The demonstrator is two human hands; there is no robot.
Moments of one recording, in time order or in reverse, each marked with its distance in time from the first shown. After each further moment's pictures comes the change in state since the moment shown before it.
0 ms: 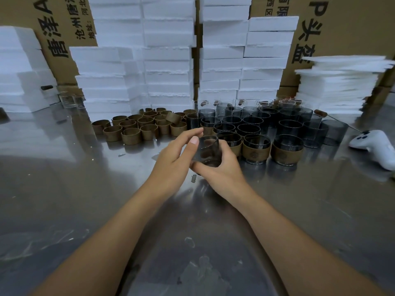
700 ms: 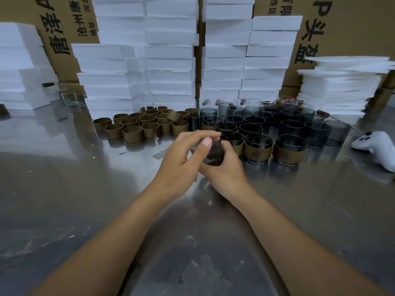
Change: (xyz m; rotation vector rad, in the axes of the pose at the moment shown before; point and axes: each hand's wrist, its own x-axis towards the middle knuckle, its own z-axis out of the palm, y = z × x) left_hand -0.005 0.015 0.008 0.031 -0.008 0.166; right_hand 0.007 0.010 -0.001 -0.189 0.089 0.021
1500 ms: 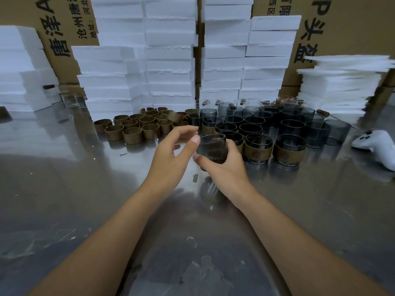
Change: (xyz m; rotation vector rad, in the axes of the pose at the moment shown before) left_hand 0.005 -0.016 -0.009 -0.069 0.127 -0.129; right_hand -0.001 -0.003 0.000 0.099 0.049 0.023
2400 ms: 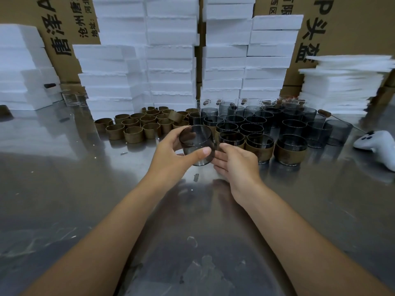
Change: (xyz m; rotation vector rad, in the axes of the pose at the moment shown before) left_hand 0.004 -0.006 0.000 -0.110 0.023 -0.125; right_hand 0.004 -0.014 -0.007 0.344 0.149 0.308
